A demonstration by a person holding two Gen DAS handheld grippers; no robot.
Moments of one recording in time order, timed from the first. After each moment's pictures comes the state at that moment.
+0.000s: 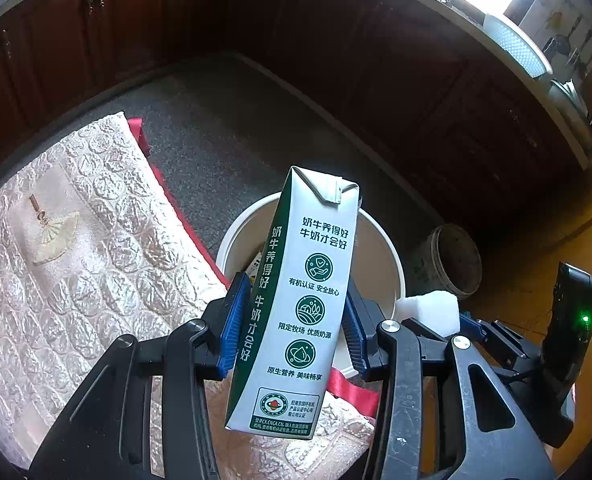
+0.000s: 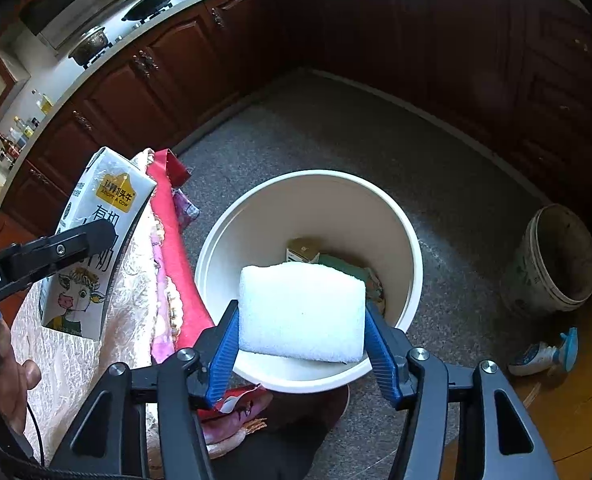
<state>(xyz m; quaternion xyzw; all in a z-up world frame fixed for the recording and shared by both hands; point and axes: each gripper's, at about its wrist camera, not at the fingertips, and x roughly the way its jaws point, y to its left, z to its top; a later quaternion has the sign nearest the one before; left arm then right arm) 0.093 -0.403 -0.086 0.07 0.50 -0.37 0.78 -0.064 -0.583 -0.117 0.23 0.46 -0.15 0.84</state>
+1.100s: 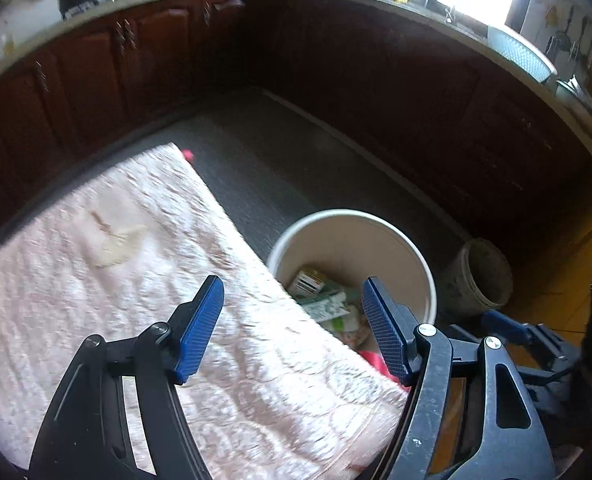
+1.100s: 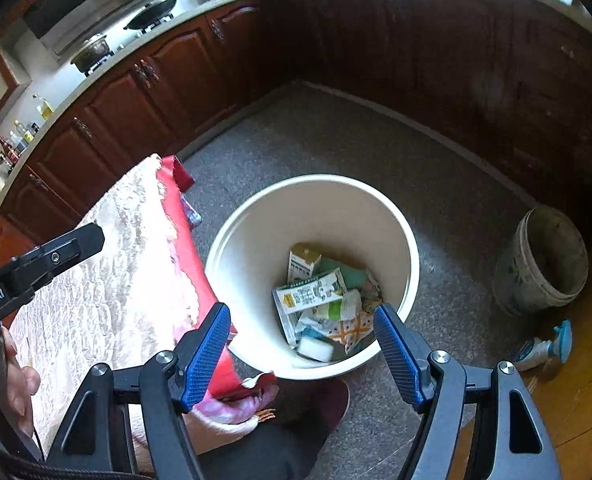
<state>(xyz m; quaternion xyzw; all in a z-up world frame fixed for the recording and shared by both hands) 0.053 -0.345 -0.054 0.09 0.42 -0.32 0.84 -0.083 -0.554 -0.095 0.22 0.44 -0.17 0.86</state>
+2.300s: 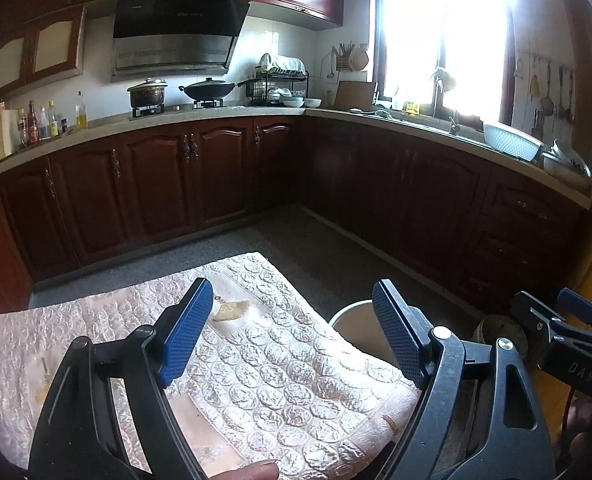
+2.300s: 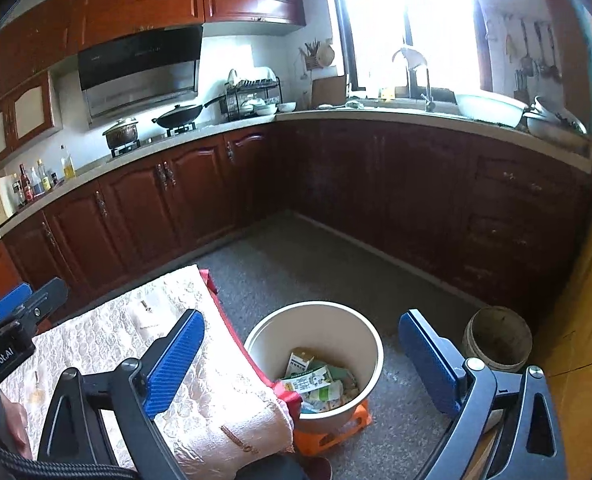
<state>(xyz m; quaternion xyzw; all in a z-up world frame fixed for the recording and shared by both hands) -0.035 -0.205 0.046 0.04 0.23 -0.28 0.93 -0.174 -0.440 0.045 0.11 0.24 -0.26 0.93</state>
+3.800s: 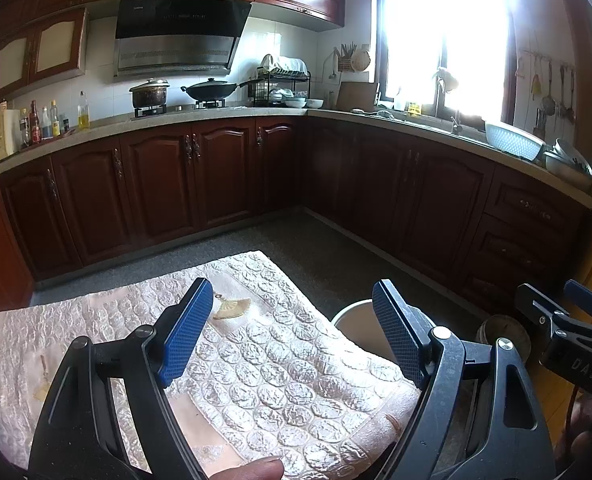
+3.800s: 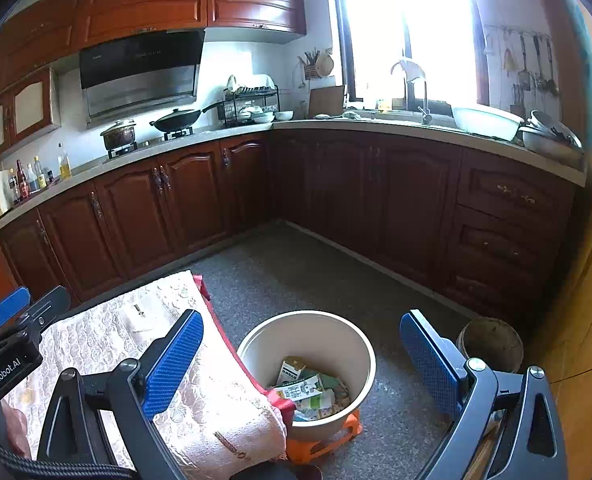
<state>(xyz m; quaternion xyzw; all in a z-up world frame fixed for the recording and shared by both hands) -0.034 -0.203 0.036 0.04 0.22 -0.28 0.93 -0.170 -0.438 0.047 0.09 0.23 -0.26 0.93</state>
